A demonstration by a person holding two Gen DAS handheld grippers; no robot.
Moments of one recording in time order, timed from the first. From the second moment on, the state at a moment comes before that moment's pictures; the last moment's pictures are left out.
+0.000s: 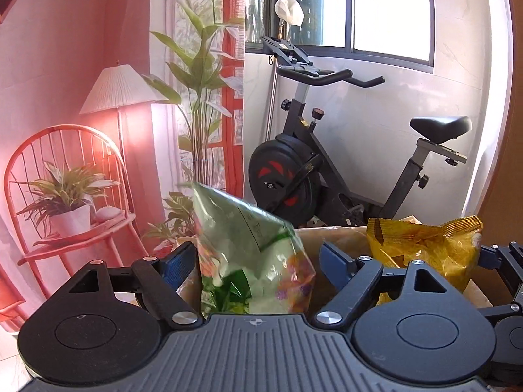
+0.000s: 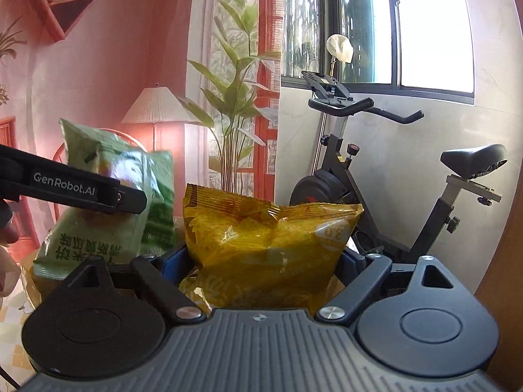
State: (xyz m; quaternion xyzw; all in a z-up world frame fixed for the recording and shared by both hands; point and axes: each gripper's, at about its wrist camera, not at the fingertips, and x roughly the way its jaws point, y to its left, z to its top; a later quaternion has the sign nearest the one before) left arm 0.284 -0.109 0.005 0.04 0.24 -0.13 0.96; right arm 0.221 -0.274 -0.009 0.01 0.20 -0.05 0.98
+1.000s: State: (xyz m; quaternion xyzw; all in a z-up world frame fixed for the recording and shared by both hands) left arm 0.105 0.055 -0.065 -0.01 0.28 -0.10 0.95; right arm 0.054 -0.242 -0.074 0.04 0.22 0.02 0.98
